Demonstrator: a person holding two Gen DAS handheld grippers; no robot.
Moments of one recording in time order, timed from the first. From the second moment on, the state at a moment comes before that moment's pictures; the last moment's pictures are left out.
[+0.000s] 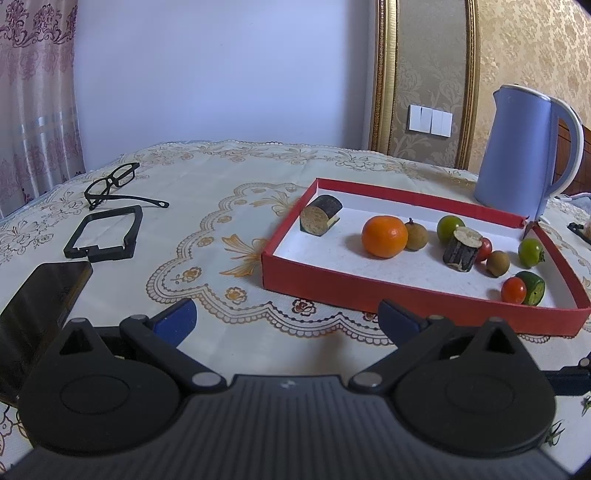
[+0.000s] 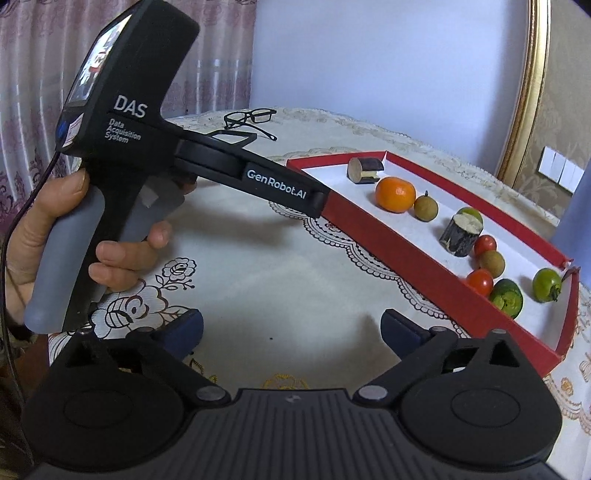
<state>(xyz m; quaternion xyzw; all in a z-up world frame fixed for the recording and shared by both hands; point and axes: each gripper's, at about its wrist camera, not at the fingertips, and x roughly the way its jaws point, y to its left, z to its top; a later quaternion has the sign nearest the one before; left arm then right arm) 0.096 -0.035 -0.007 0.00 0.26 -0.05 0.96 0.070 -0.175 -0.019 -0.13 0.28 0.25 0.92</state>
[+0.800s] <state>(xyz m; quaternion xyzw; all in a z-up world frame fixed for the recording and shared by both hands) 0.091 -0.036 -0.007 0.01 0.25 -0.05 0.97 0.083 -0.185 -0.021 -0.10 0.31 0.27 0.91</state>
